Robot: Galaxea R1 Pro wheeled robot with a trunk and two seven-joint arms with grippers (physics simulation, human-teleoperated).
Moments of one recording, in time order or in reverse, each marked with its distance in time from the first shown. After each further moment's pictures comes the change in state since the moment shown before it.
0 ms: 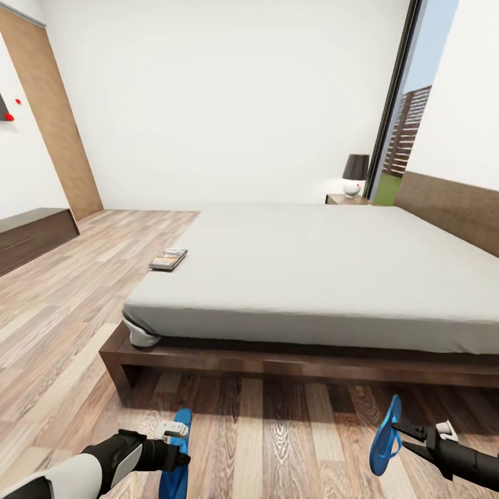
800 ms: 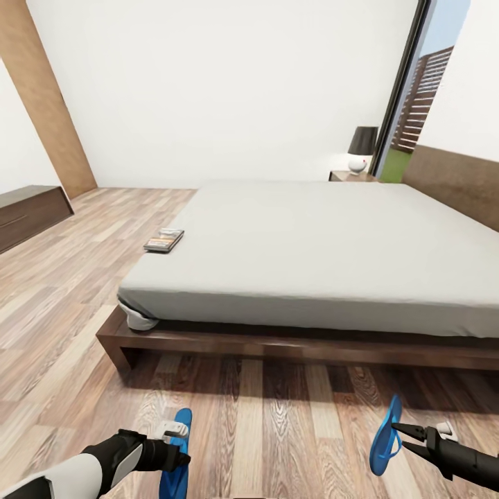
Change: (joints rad) left arm 0.000 0.000 0.000 0.000 0.000 0.000 0.000; right arm 0.000 0.000 0.000 0.000 0.001 0.000 0.001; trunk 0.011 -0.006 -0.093
